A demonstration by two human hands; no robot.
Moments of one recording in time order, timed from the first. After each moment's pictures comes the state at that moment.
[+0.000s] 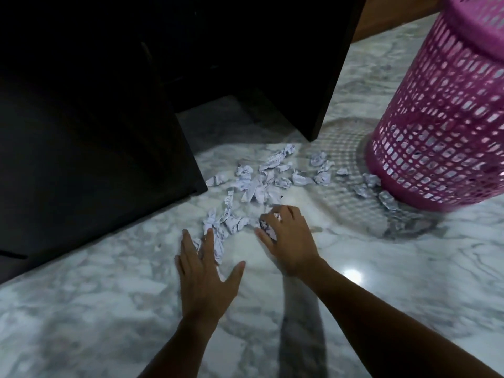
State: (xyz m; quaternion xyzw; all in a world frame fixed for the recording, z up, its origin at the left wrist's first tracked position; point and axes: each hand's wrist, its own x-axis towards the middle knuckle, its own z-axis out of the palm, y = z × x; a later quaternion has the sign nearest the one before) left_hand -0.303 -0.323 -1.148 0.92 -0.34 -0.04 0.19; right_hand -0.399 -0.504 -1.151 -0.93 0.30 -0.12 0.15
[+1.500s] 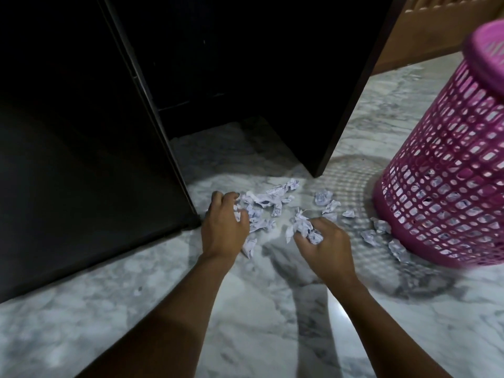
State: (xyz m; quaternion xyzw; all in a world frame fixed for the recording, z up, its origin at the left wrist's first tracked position) left_hand -0.228 -0.486 -1.103 0.88 -0.33 -0.04 0.34; right_hand -0.400 -0.587 -1.119 -0.83 0.38 -0.31 0.25
